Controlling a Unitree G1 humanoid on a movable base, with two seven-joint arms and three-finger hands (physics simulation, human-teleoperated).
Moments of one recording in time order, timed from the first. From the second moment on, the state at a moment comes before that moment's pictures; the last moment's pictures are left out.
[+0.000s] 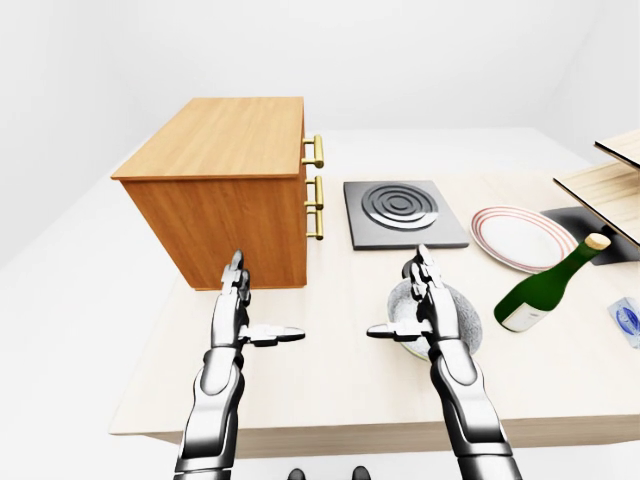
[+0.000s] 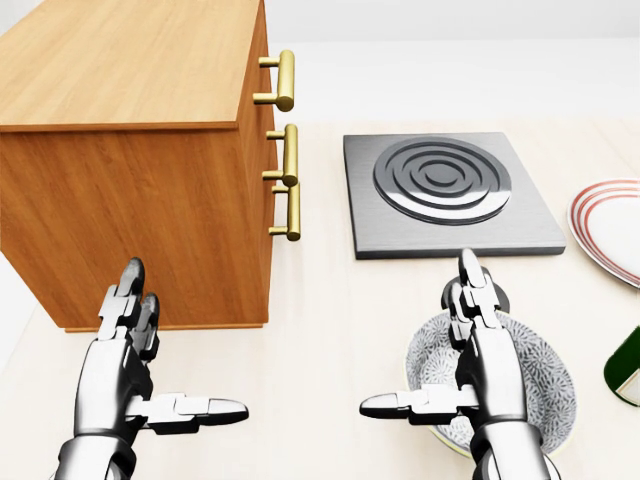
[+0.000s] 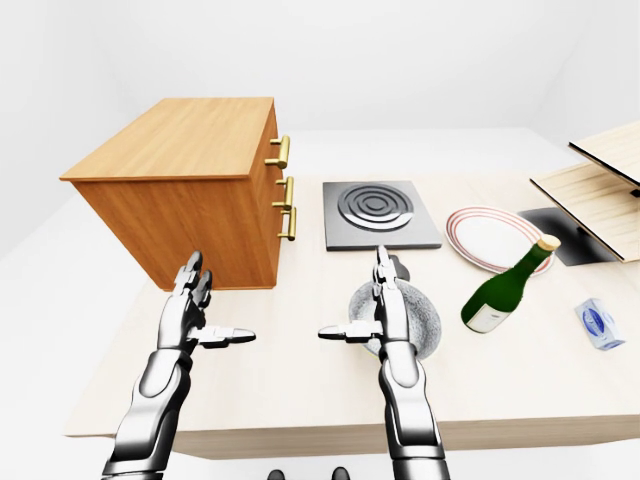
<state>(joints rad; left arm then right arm) 0.02 0.01 0.04 -0.05 -0.02 0.05 -0.02 0.00 -0.02 -0.04 -0.01 0.00 0.00 0.02</state>
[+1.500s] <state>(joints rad) 0.05 0.09 0.60 -0.93 -0.22 0.09 -0.07 0.01 -0.02 -0.04 -0.02 -0.01 0.01 0.00</state>
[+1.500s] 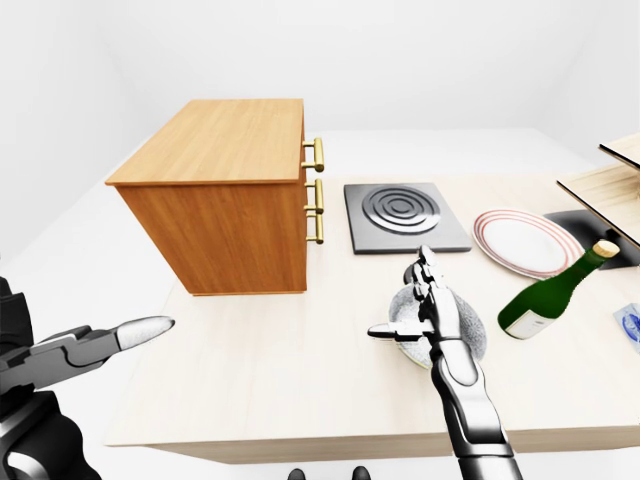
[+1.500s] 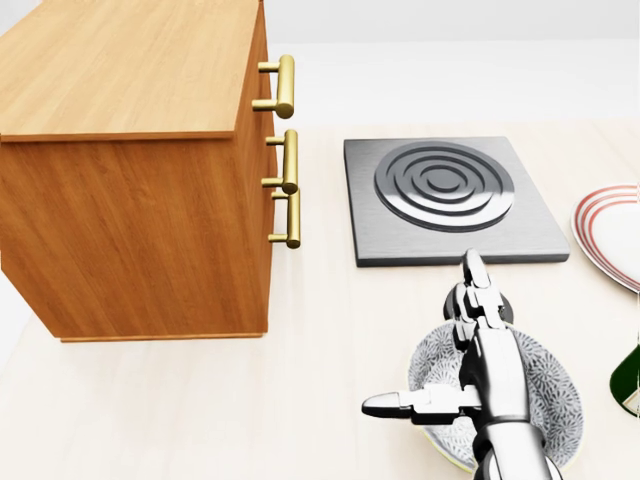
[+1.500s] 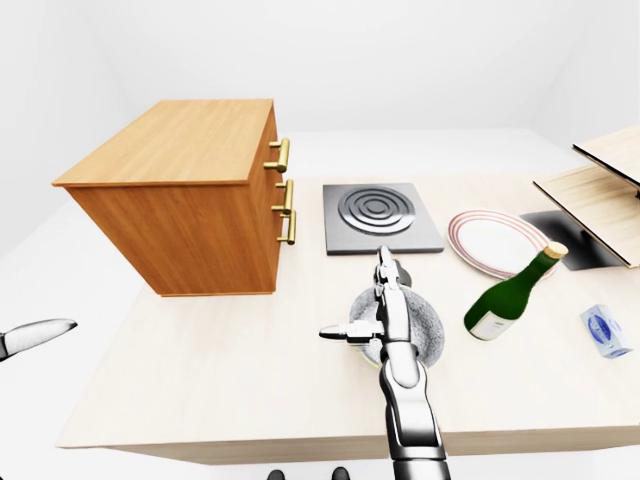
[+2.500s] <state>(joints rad) 0.06 0.09 0.61 -0.92 -0.21 0.09 -0.08 0.01 -0.03 -0.21 -0.38 0.13 0.09 -0.18</state>
